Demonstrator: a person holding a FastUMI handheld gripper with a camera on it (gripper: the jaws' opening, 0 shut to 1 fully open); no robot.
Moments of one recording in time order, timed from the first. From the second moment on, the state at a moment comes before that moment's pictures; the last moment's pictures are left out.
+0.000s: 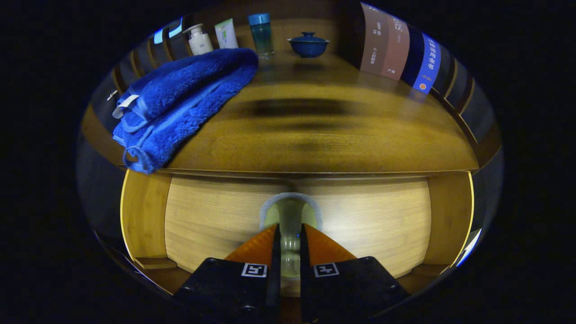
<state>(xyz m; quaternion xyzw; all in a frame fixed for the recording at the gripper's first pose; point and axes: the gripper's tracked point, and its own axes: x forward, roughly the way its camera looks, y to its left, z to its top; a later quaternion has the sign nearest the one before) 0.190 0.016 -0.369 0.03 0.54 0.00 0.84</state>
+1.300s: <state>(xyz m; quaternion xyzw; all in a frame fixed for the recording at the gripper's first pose) 0.355 -0.006 -0.220 0.08 0.40 0.01 0.91</state>
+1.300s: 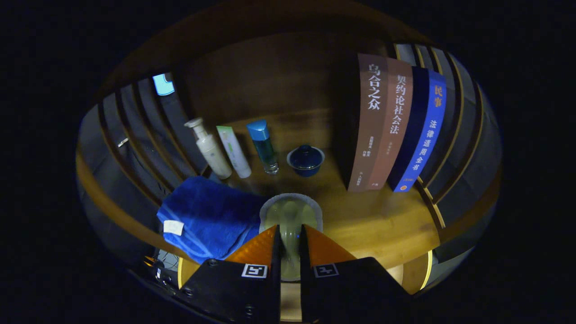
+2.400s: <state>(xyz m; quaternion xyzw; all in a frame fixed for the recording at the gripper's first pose) 0.367 -0.004 -0.243 0.09 0.44 0.00 0.89</state>
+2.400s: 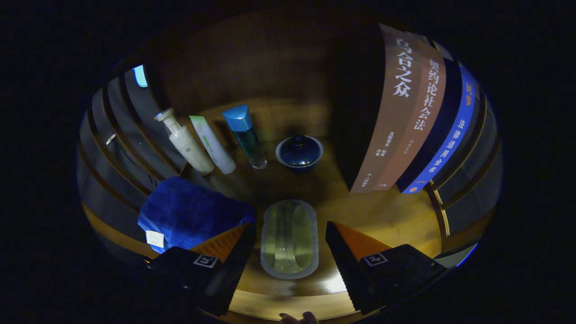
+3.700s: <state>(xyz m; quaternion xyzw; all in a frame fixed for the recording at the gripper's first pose) 0.078 0.024 -0.245 0.10 0.16 0.02 0.98</state>
